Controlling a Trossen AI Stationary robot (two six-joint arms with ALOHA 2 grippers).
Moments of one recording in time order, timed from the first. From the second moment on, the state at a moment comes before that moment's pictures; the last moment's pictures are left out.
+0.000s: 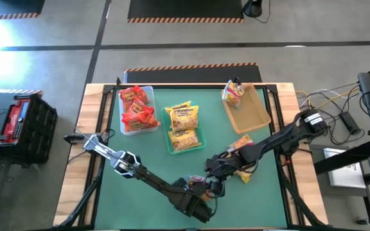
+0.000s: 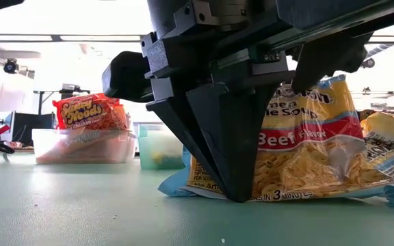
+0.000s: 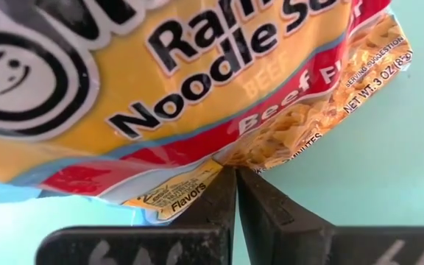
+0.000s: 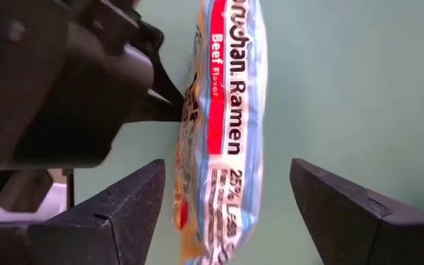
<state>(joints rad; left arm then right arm) -0.52 2.60 2.32 -1.19 -0.27 -1.24 0.37 1.65 0.91 -0.07 -0.12 0.69</state>
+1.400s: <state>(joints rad) -0.56 2.55 2.32 -1.33 -0.46 -1.52 0.35 1.74 0.91 0.17 -0.08 0.65</state>
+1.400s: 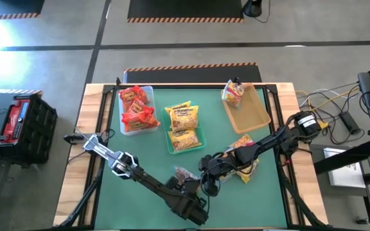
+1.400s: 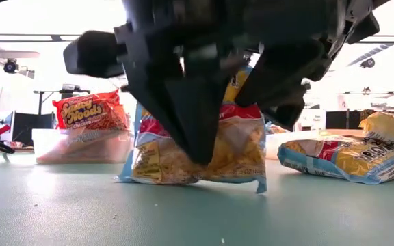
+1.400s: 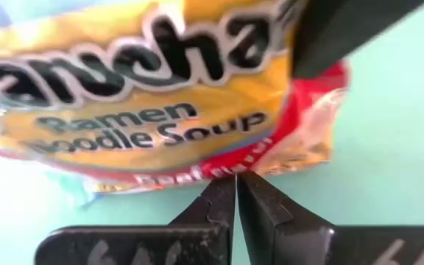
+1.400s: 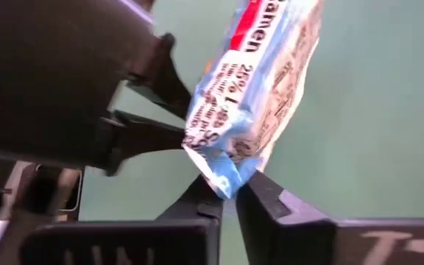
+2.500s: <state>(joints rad) -0.73 2.38 2.34 -1.57 -0.59 -2.00 0.20 1.50 0.91 0.00 0.00 0.59</state>
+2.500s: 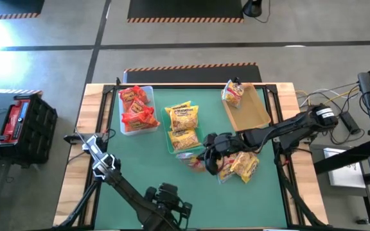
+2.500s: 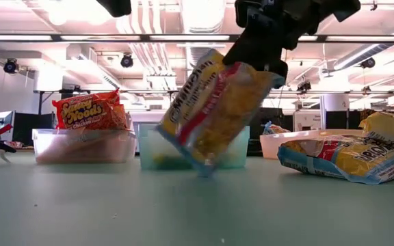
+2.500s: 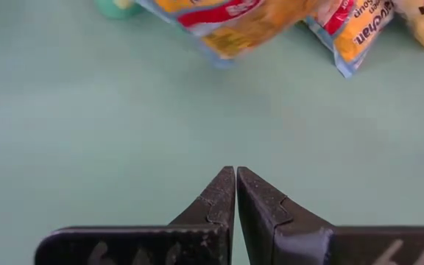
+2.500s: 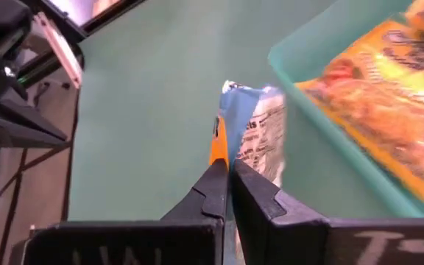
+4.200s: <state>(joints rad) -0.53 2.34 1.63 -0.59 -0.88 -1.78 0.18 1.53 0.91 -0.13 -0.09 0.64</state>
